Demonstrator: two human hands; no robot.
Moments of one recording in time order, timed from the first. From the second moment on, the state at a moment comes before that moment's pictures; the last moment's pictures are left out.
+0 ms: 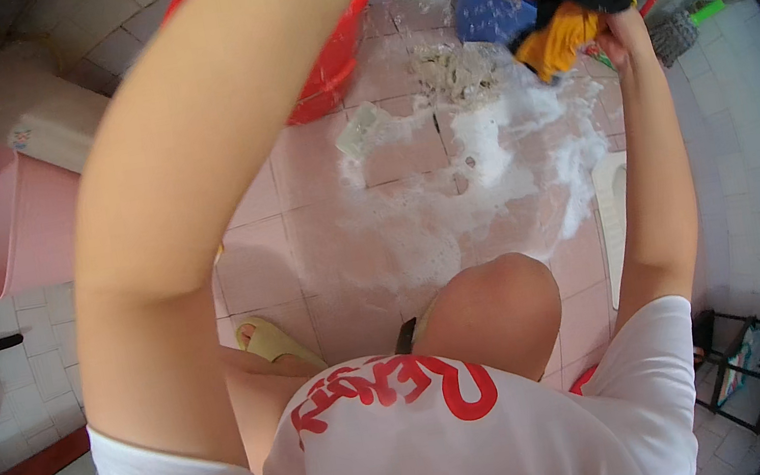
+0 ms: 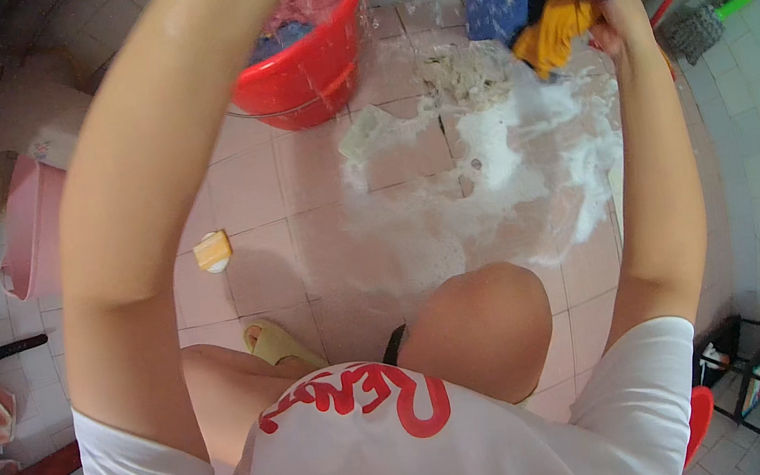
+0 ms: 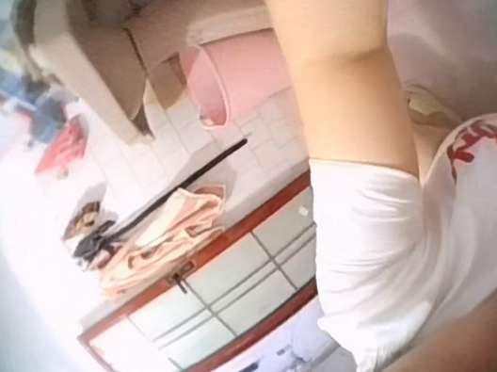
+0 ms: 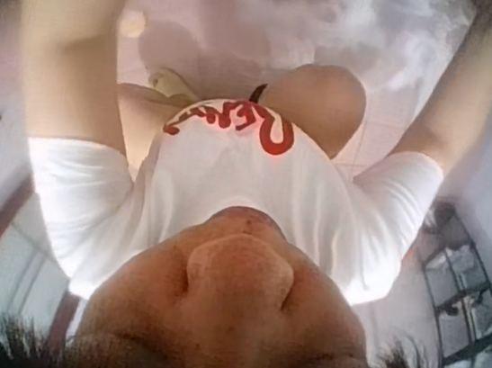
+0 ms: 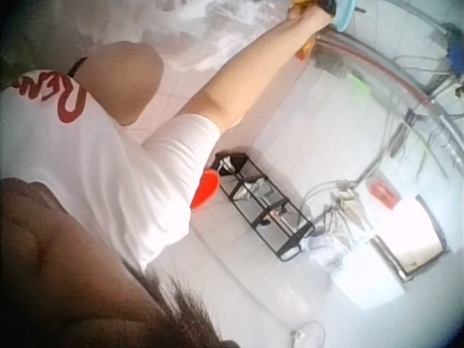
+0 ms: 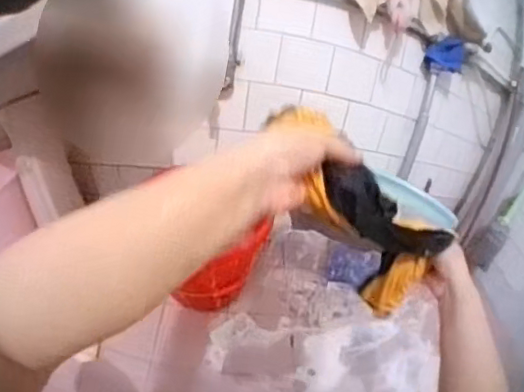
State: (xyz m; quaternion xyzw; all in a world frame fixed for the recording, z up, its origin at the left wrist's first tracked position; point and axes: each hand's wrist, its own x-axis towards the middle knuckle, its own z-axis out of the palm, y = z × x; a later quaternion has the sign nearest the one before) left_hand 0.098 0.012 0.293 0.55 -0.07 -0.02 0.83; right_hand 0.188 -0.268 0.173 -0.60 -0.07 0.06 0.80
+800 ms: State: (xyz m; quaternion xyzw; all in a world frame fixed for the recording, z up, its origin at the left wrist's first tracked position) left_hand -0.057 0.141 -0.033 0.35 0.53 0.01 0.77; right_hand 0.067 -0.280 0.005 -0.89 -0.25 0.13 0.35
